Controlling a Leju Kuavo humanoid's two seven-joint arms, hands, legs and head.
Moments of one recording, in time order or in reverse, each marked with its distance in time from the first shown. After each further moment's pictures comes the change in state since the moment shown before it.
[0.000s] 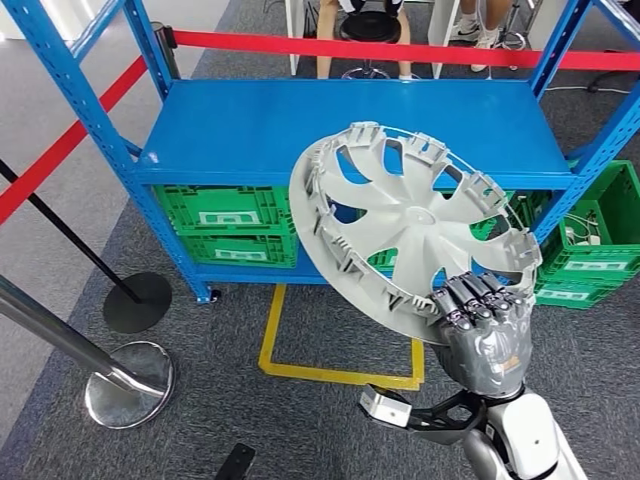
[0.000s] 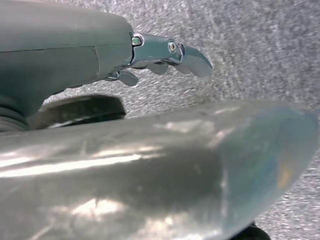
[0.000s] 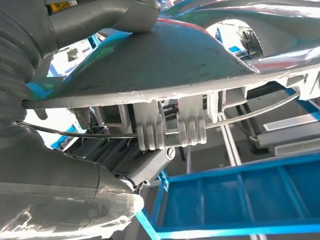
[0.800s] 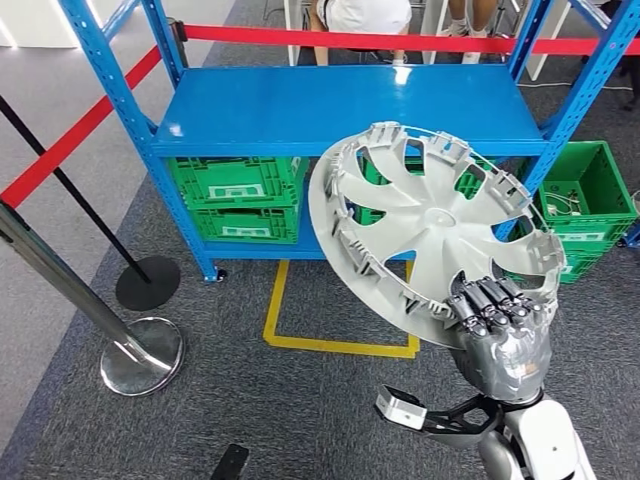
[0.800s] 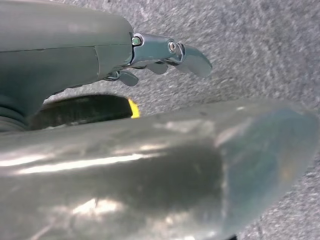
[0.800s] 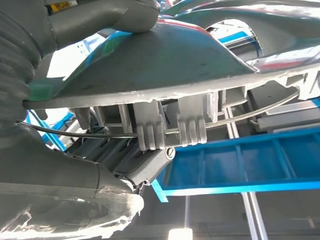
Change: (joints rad) left arm 0.006 -0.001 0.031 -0.001 0.021 0.008 -0.005; right arm 0.052 0.044 -0.123 -0.021 0.000 0.000 -0.131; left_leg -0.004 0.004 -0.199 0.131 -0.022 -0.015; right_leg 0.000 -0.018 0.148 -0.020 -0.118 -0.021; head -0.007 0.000
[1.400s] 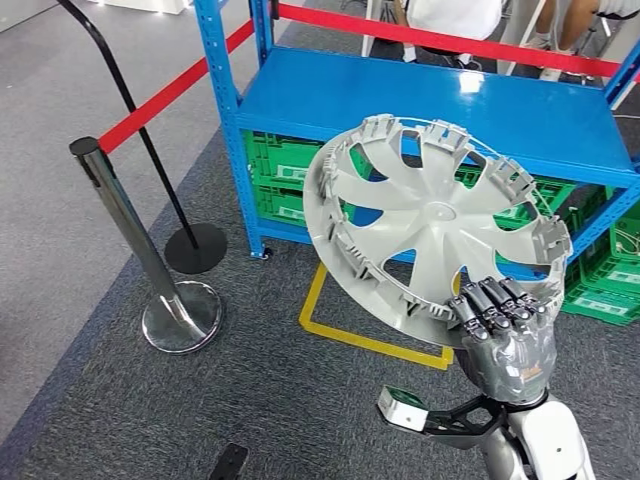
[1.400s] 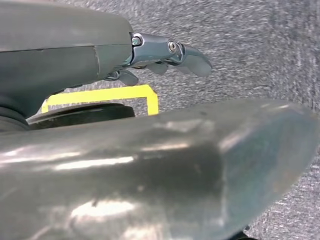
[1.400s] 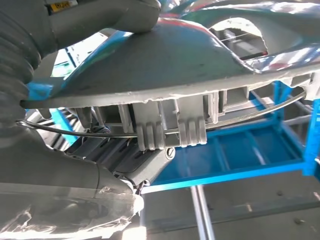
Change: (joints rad) left arm 0.001 -0.001 0.015 0.000 0.000 0.001 0.014; right arm 0.003 0.067 -0.072 -0.007 0.001 0.000 -0.100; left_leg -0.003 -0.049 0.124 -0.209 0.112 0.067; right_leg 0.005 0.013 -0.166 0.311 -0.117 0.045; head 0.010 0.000
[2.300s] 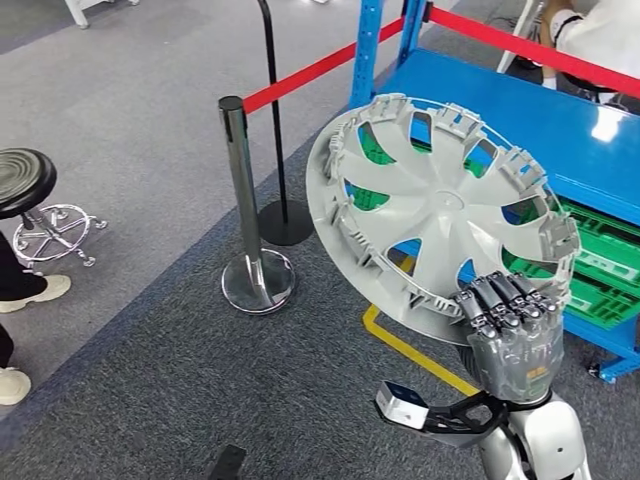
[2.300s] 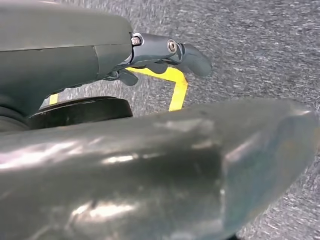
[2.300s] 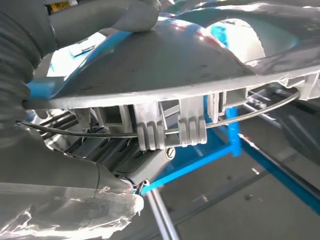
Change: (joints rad) left arm 0.002 0.005 0.010 0.000 -0.021 -0.008 -0.004; right arm 0.009 0.059 -0.036 -0.045 0.000 0.000 -0.035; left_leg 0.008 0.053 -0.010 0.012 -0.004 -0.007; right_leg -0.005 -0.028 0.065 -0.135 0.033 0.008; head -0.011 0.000
